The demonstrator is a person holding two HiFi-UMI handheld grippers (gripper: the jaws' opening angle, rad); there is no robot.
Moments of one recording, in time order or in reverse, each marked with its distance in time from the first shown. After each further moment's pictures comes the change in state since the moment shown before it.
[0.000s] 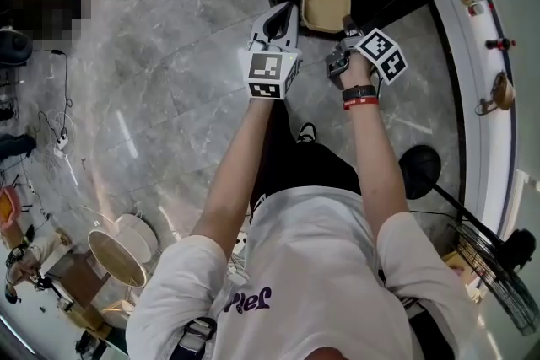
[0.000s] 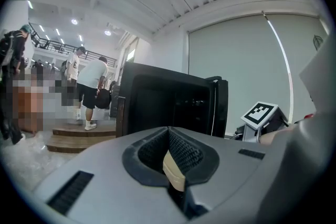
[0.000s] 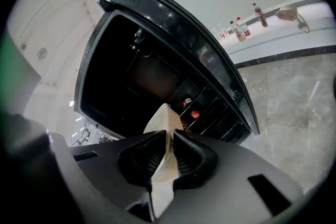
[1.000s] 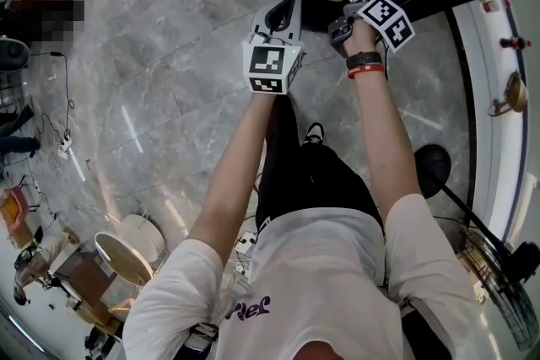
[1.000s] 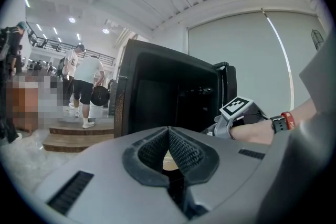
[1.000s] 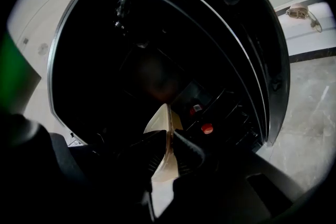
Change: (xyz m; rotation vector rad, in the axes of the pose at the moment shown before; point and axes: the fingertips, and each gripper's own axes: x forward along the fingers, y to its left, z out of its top) left arm 0.057 0.029 -0.054 0.009 0.013 -0.016; right arm 0.117 -0.006 0.032 -0.045 -0.046 0.028
